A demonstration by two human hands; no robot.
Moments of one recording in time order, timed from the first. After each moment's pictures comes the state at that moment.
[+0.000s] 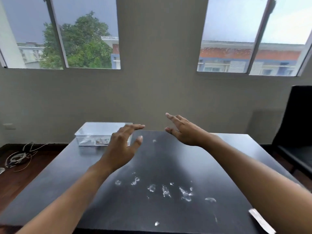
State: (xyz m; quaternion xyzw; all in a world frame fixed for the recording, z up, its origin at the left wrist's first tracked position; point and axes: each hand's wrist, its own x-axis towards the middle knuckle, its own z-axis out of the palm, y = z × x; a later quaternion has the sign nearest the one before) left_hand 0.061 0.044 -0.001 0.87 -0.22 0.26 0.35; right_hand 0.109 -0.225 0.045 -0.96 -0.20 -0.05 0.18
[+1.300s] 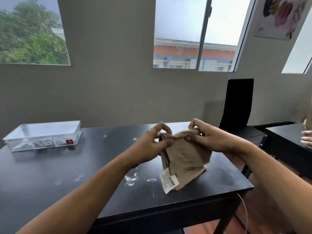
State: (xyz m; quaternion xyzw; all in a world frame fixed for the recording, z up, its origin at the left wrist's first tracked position) left_hand -0.009 -0.181 0.033 0.76 -0.35 -0.09 0.54; right_hand -0.045 -0.439 0.052 -0.91 -0.13 -0.02 0.39
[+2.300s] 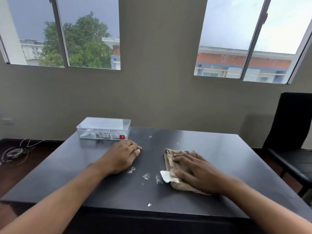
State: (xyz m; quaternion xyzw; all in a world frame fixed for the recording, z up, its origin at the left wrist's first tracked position) left_hand 0.047 0.049 -0.038 0.96 -0.23 0.10 0.13; right_hand -0.016 -0.283 -0.032 -0.95 -0.28 -0.05 0.09
